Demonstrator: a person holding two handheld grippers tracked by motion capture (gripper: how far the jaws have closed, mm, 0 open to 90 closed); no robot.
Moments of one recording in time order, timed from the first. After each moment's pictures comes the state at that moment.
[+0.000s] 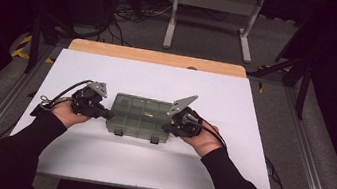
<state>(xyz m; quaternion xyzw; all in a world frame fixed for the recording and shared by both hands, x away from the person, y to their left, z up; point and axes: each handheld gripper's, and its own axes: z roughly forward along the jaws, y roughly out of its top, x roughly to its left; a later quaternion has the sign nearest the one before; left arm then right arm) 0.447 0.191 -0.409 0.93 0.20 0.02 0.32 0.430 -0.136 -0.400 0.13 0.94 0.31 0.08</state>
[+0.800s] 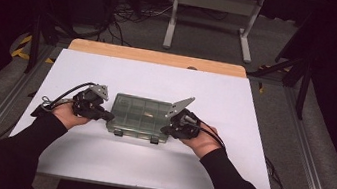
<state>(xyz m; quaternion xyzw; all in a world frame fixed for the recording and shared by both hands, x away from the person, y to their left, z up) 0.445 0.188 -0.414 0.93 0.20 0.03 0.30 0.429 -0.133 -0.407 0.12 0.94 0.29 0.08</state>
